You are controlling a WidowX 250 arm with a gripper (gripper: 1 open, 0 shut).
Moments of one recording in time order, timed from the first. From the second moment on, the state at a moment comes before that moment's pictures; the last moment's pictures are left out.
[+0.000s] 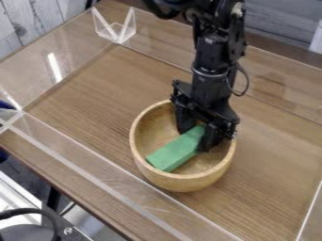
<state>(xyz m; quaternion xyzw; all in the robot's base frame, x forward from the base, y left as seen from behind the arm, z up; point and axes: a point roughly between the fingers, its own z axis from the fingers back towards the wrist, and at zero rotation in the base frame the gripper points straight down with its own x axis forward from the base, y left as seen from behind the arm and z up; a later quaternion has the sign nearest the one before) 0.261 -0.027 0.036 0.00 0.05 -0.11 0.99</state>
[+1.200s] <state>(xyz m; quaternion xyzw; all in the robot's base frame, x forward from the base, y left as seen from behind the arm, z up) 0.272 -0.015 0.083 0.00 0.03 -0.10 0.99</state>
